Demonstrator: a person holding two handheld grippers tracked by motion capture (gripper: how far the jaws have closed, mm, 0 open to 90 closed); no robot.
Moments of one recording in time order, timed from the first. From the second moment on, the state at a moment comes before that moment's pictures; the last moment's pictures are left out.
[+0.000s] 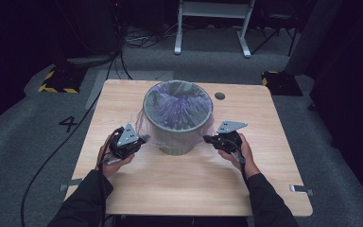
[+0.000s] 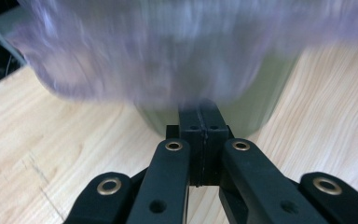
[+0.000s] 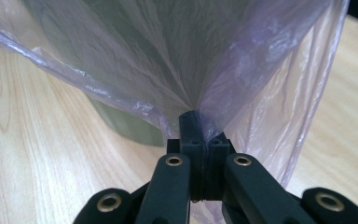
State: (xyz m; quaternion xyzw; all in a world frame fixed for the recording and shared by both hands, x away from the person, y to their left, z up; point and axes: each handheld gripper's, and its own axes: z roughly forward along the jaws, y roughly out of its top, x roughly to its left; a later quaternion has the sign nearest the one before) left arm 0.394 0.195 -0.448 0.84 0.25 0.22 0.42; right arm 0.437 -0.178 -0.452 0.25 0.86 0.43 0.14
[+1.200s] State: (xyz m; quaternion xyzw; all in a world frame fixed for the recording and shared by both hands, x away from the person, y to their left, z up) left arm 0.384 0.189 -0.424 0.82 0.24 0.27 0.44; right arm 0.432 -0.166 -0.449 0.24 0.87 0.40 0.18
